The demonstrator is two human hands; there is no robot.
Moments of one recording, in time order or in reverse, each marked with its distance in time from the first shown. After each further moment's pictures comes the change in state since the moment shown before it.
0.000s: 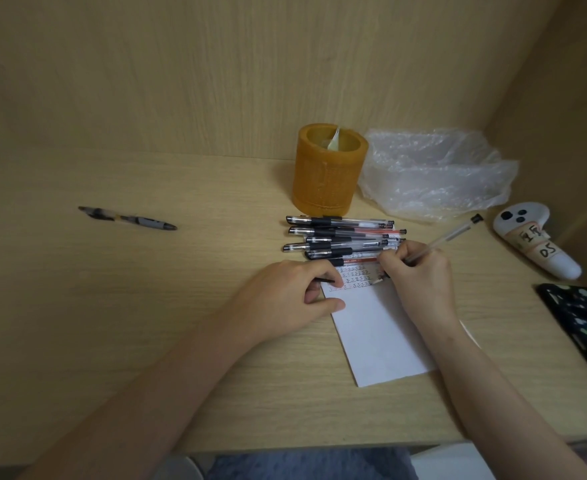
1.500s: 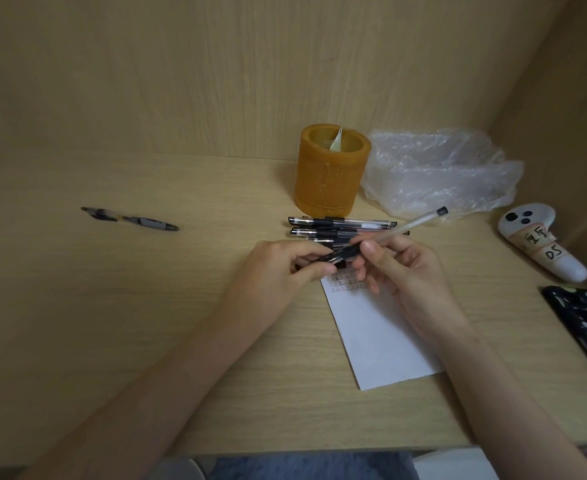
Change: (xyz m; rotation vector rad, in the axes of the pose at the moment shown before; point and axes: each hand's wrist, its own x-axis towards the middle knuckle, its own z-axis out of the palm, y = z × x) left_hand 0.003 -0.001 -0.005 -0.371 0.344 -0.050; right_hand -0.007 -0.021 0.000 0.672 -0.466 0.025
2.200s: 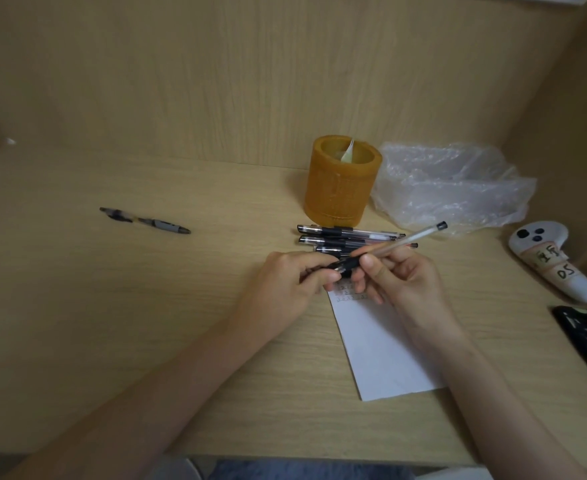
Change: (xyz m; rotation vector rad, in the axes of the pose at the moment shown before) left_hand -0.002 -0.001 0.006 -0.042 0.016 -0.013; right_hand 0.004 0.004 0.005 -0.079 -0.026 -0.035
